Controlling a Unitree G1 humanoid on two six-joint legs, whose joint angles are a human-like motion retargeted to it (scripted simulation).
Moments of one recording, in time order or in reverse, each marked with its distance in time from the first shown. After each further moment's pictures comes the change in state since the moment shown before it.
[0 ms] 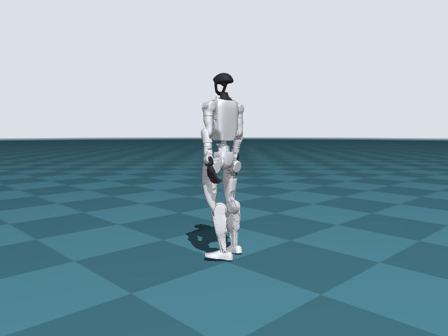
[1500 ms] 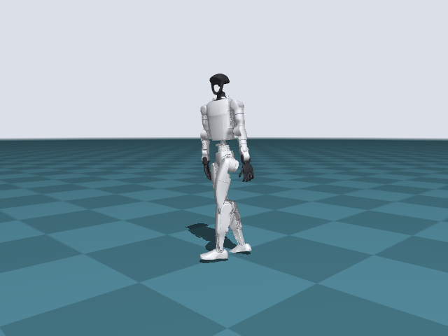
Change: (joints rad) left arm -0.201 0.084 -0.171 -0.047 0.155 -0.022 0.045; right arm 0.128 -0.024 -0.065 0.210 -0.066 0.046 -0.048; waist 0.527 -0.072 0.029; left_leg -0.357 -0.182 -0.679 0.058 0.275 -0.079; right_leg 0.258 -0.105 -0.882 0.036 -0.152 0.201
